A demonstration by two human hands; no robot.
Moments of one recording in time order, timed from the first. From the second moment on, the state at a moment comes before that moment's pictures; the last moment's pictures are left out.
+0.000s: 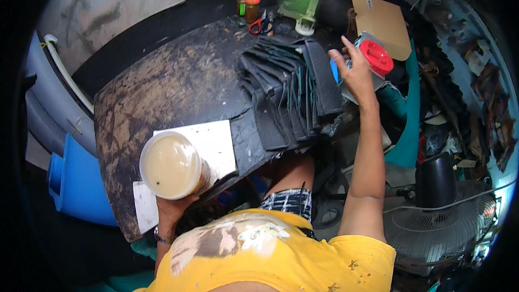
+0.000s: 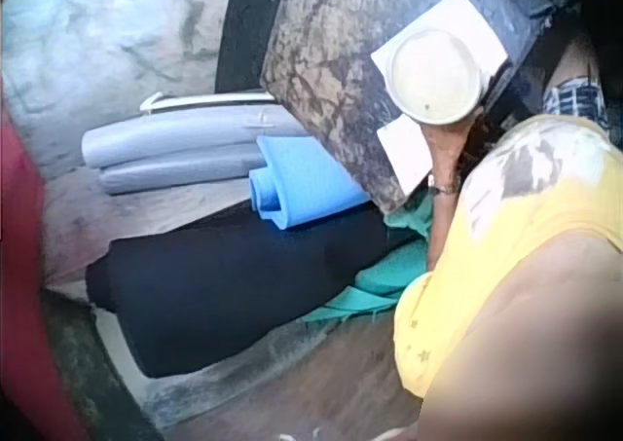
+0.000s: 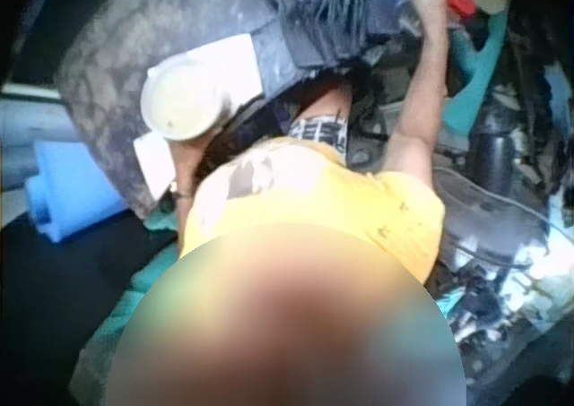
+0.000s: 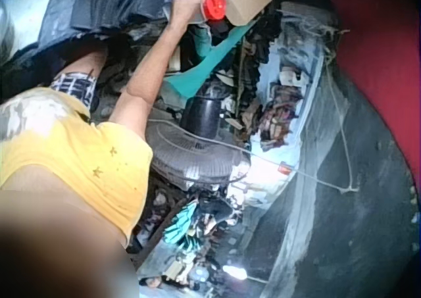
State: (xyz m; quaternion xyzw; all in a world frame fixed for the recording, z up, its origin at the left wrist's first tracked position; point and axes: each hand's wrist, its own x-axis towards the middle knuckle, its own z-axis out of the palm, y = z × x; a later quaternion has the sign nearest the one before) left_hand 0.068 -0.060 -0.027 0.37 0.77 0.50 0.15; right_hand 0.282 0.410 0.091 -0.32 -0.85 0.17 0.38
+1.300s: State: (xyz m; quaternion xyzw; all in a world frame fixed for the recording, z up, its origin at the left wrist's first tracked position) left_hand 0.060 -0.038 -0.026 0.42 0.78 0.43 0.18; right_hand 0.162 0.423 0.021 -0.28 -0.80 0.31 0.43
